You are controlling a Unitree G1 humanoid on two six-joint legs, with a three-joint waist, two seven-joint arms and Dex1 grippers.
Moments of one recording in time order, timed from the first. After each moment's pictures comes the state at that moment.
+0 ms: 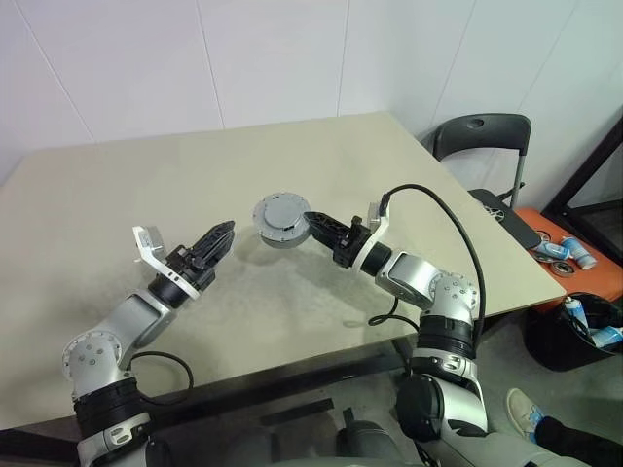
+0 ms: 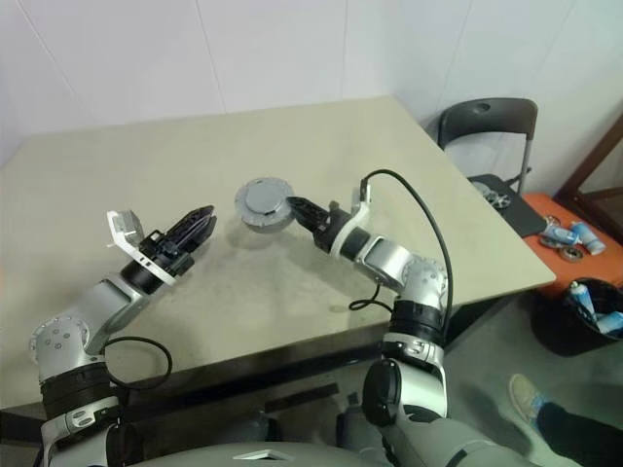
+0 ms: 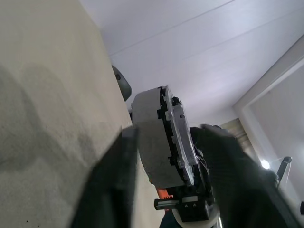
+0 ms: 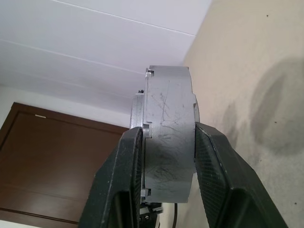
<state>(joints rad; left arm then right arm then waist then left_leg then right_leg) -0.25 0.25 0.55 -0.03 -1.49 1.05 -0.17 -0.65 0.12 -0.54 0.26 1.14 1.23 0.10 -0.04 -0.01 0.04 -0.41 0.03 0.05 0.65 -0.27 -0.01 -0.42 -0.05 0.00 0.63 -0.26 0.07</state>
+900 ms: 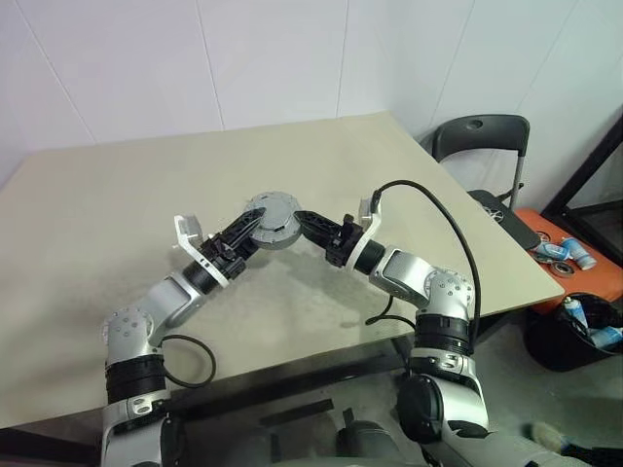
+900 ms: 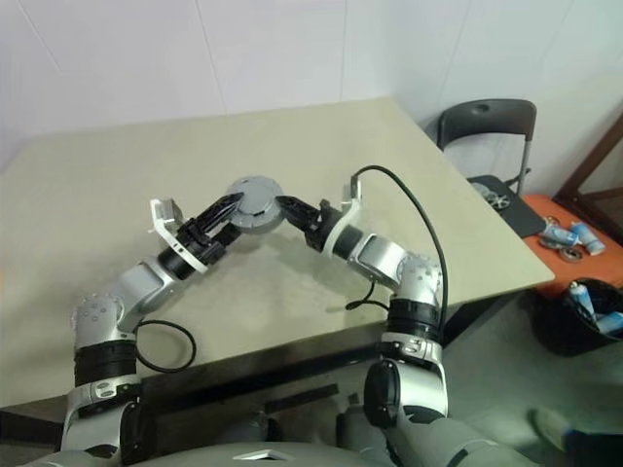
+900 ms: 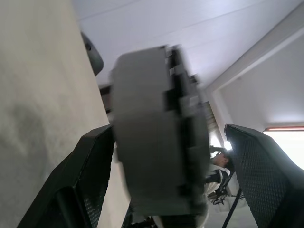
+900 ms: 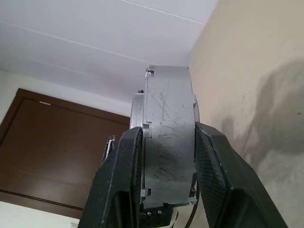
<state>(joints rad) -0.37 0.22 0.41 0.16 -1.50 1.03 -0.22 -0.65 0.10 -0.46 0.26 1.20 1.21 0.08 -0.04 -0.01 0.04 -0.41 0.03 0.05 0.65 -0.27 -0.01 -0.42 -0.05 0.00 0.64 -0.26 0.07</state>
